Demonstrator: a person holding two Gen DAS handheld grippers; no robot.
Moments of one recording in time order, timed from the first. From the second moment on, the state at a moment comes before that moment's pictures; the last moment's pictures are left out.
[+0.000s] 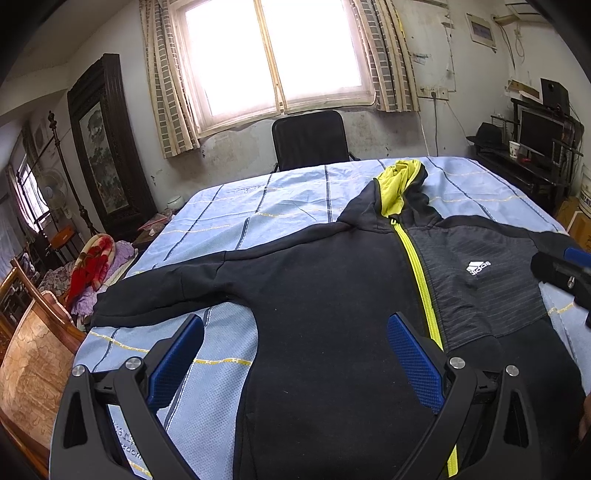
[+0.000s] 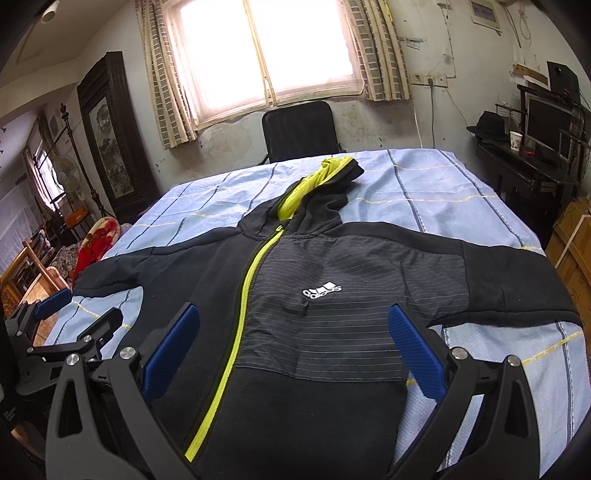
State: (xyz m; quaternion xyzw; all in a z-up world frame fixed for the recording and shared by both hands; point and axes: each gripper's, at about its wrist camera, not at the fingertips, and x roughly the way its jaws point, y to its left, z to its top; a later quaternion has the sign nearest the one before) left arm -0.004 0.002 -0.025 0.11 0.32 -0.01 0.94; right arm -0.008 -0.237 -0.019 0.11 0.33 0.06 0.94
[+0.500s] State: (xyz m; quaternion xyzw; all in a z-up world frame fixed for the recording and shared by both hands) left arm 0.023 -0.015 -0.086 0.14 0.41 -0.03 0.90; right arm -0.021 -0.427 -0.036 0.31 0.29 -0.10 0.90
